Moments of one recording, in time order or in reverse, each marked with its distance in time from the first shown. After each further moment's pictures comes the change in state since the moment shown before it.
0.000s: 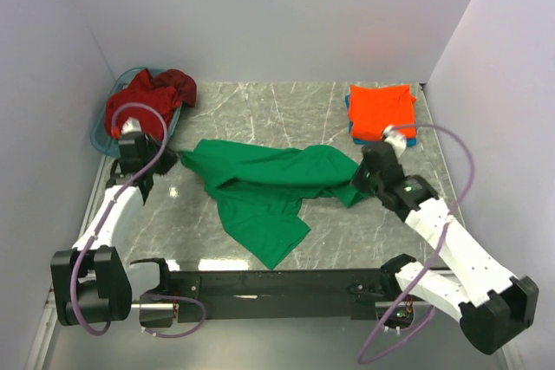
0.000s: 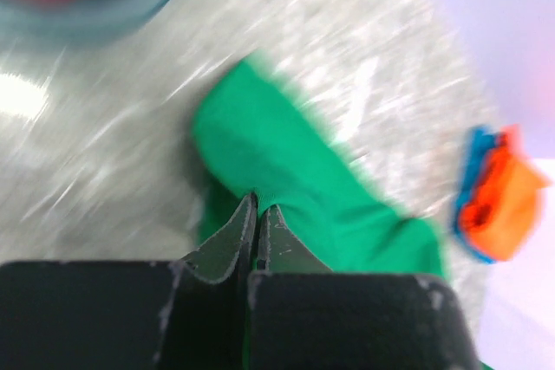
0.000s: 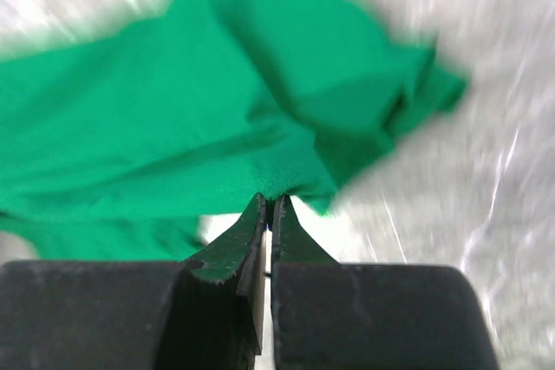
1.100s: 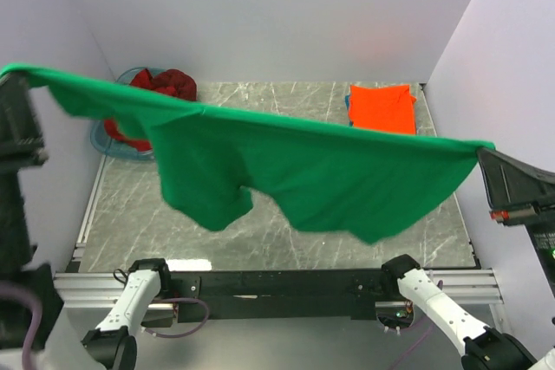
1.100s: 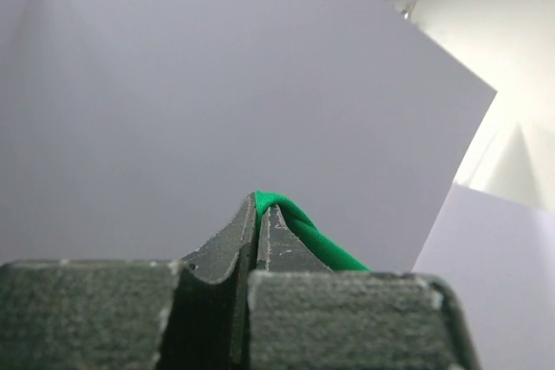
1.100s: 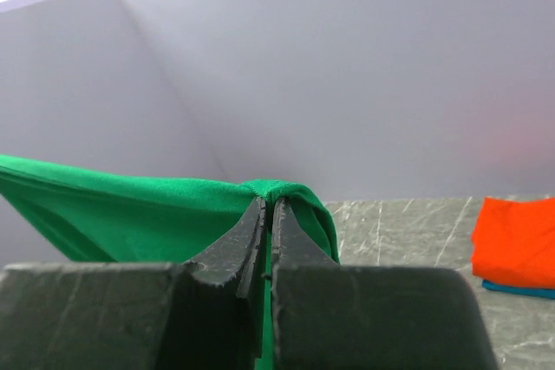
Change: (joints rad) left arm -0.003 -0.340 1.281 -0.303 -0.129 0.150; right arm -0.077 -0.286 1.095 -0.218 -0.209 -0.319
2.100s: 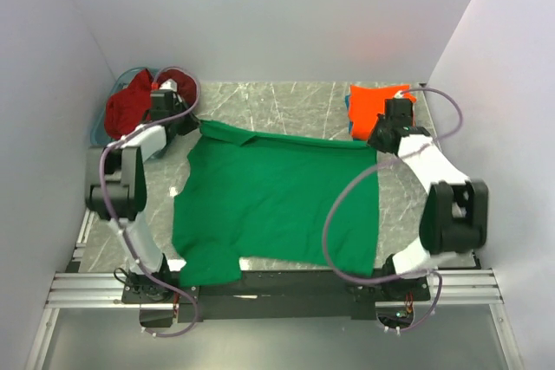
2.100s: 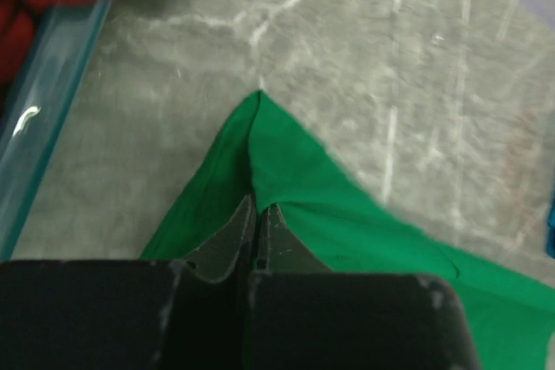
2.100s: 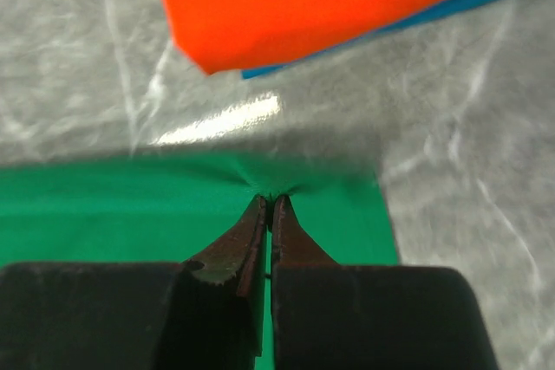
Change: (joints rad) left arm -0.086 1.000 -0.765 0.438 0.171 0.084; right arm -0.360 0.823 -0.829 0.497 -0.029 0.024
